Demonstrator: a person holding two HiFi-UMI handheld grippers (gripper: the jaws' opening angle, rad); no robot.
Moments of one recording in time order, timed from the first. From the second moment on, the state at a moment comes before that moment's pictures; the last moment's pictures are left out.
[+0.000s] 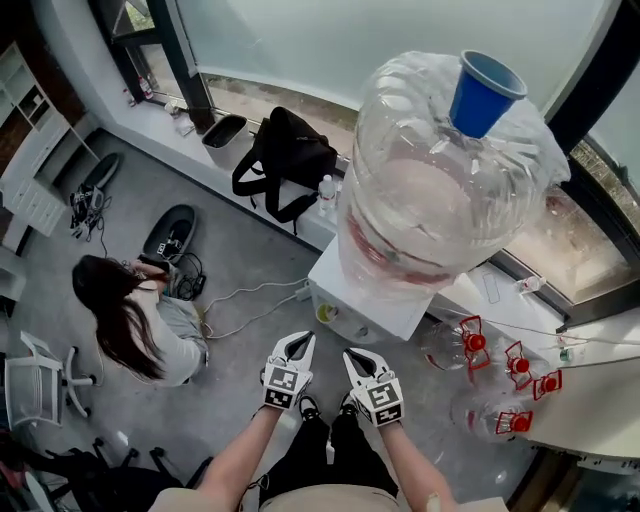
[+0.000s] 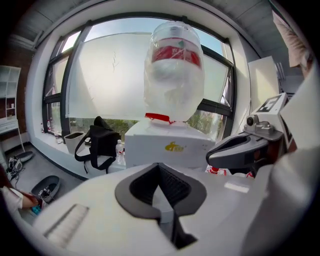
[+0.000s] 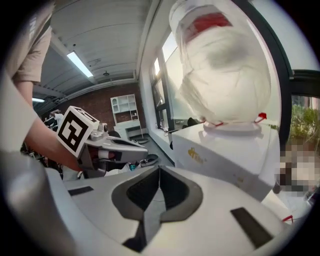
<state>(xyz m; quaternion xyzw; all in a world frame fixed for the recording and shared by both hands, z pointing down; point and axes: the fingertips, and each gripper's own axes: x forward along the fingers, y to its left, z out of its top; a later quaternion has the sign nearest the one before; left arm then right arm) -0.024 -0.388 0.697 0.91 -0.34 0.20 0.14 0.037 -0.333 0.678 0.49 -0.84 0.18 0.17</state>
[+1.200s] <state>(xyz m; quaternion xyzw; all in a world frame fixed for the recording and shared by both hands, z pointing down) -0.053 -0.346 0.406 0.91 -0.41 0.05 0.02 0.048 -0.317 0.379 0.51 -0.86 -0.03 0.06</state>
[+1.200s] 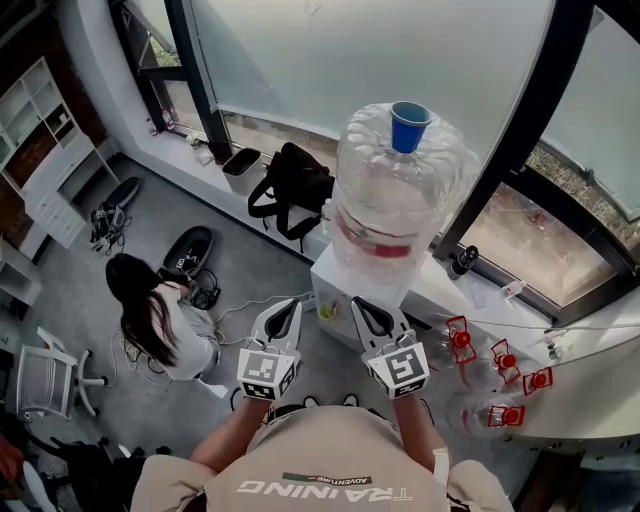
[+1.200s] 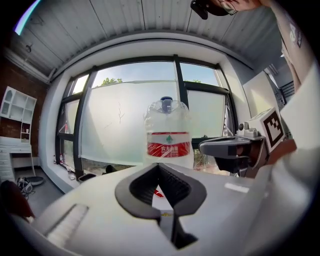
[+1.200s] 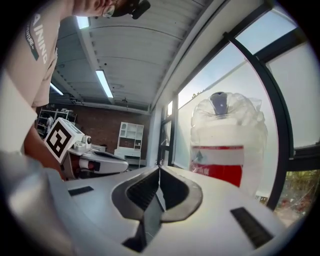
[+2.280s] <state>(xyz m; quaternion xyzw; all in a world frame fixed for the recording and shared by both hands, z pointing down) -0.041 -0.327 0.376 0.91 -0.41 0.04 0.01 0.050 -0.306 0.349 0.49 -0.87 -0.05 0.03</state>
